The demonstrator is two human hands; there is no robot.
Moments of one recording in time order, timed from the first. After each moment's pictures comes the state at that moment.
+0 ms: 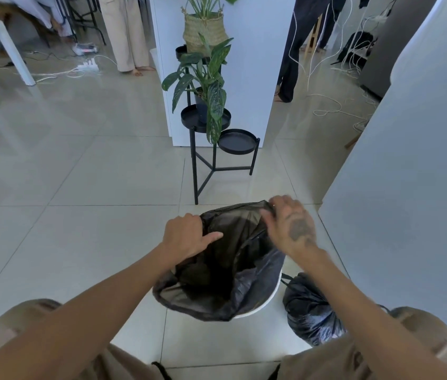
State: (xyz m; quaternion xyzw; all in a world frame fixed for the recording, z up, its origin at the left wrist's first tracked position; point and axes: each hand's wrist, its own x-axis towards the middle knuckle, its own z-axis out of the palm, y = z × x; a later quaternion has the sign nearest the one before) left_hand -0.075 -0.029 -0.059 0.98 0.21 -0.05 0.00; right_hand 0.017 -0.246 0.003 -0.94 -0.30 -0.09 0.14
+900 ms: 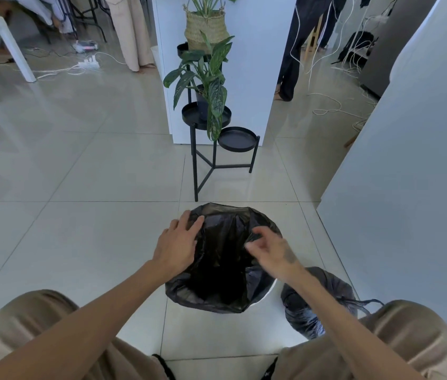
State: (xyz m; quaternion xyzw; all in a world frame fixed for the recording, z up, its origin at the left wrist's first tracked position) left_hand -0.124 -0.027 -0.088 0.99 0.13 0.06 0.02; right_hand -0.016 -0.256 -0.056 -0.88 -0.21 0.22 0.37
